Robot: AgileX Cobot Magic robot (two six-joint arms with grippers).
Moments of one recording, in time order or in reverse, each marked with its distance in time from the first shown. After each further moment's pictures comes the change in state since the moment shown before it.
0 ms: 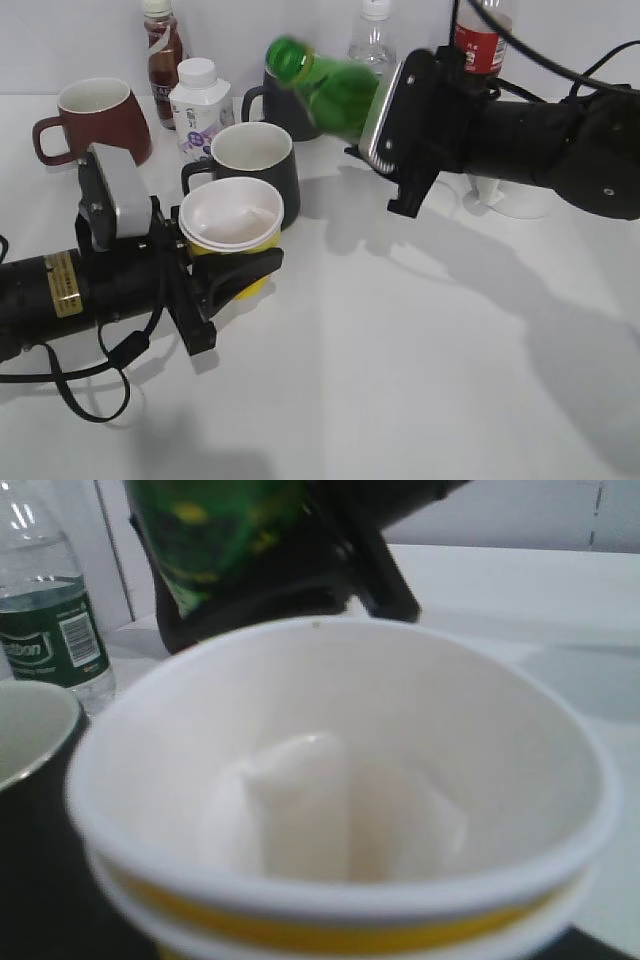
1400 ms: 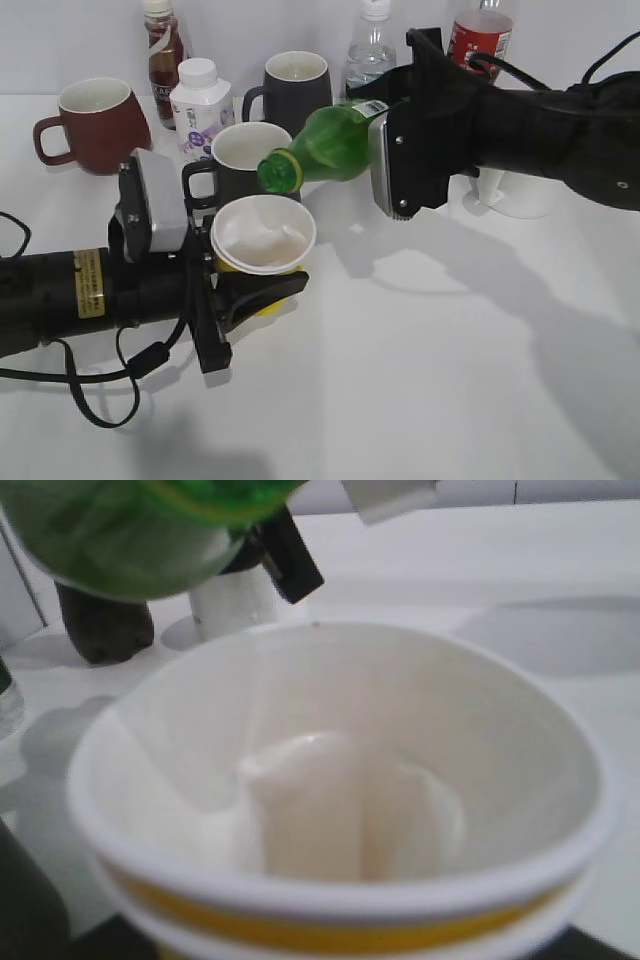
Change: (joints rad) left arm -0.041 0.001 -0.061 0.113 0.089 -0.012; right arm 0.000 -0.034 0.000 -0.070 0.005 -0.539
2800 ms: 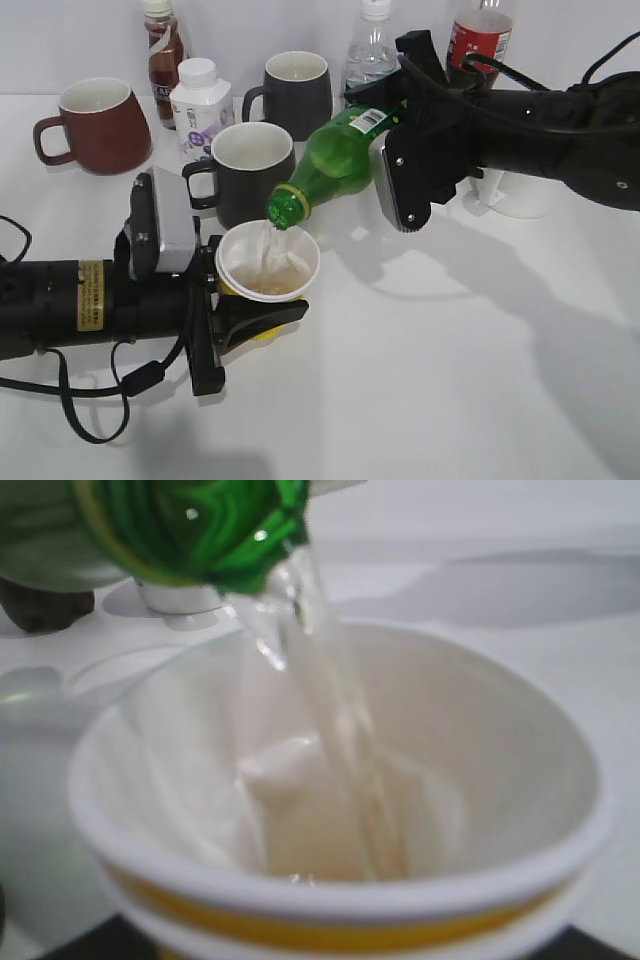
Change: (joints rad) left arm 0.000 0.000 0.000 0.092 0.053 -0.030; right arm 0.000 0.000 0.000 0.000 0.001 -0.175
